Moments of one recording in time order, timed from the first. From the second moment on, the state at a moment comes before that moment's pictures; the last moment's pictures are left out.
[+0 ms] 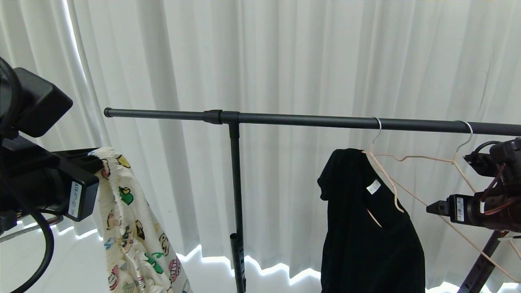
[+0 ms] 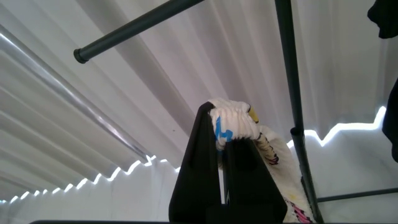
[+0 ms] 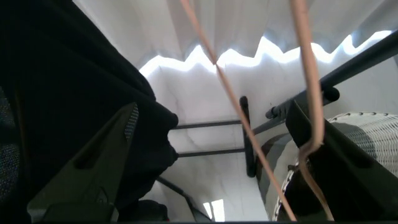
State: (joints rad) left arm -0.47 1.10 -0.85 0.04 0.34 0.38; right arm 0.16 1.48 -0.79 0.10 -0.19 0.30
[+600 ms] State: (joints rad) left arm -0.47 1.10 -0.85 0.04 0.34 0.38; right arm 0.19 1.45 -0.79 0.13 -0.20 0.30
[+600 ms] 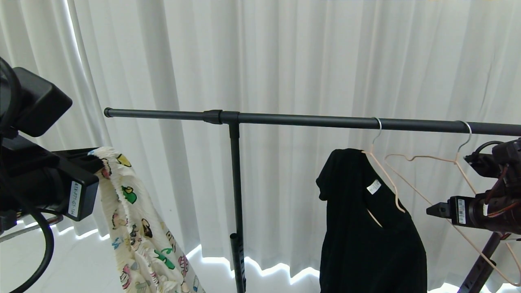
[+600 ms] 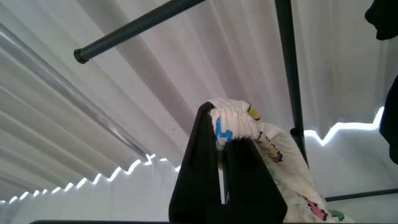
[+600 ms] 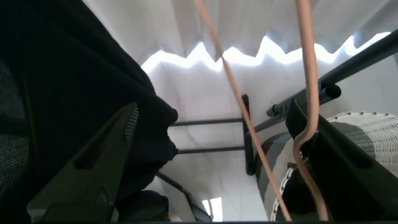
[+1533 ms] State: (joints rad) left arm -0.47 1.10 -0.85 0.04 0.34 0.38; right arm 0.18 1.53 -0.78 0.06 -0.22 0.28
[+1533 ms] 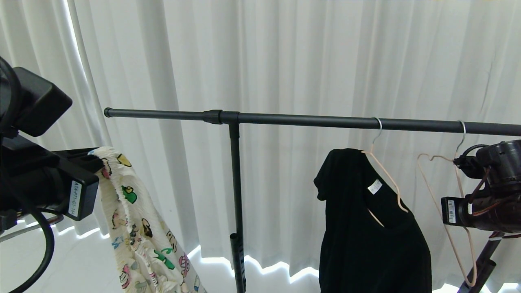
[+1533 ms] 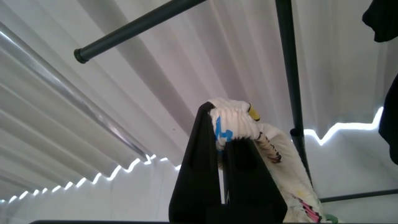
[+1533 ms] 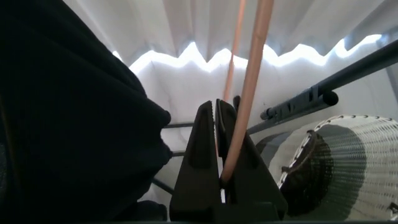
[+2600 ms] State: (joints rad) left arm -0.47 1.10 -0.85 -0.01 0.34 0.38; right arm 0.19 1.34 -0.54 -0.35 -0.16 0.02
